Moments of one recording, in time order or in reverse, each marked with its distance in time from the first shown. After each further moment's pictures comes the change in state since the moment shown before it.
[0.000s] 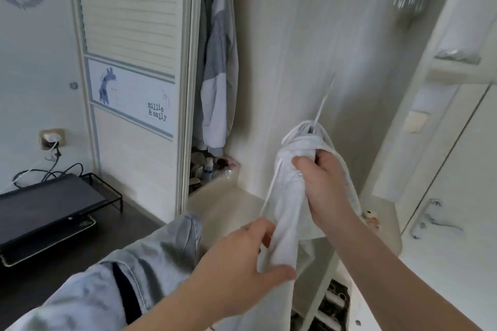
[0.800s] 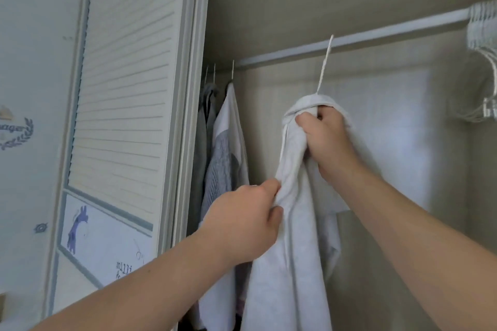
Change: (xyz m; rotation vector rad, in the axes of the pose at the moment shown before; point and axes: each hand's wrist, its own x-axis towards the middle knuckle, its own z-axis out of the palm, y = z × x) left_hand 0.354 -0.019 -0.226 0.575 0.398 0.250; right_hand 0.395 -0.144 0.108 0.094 0.057 -0.594
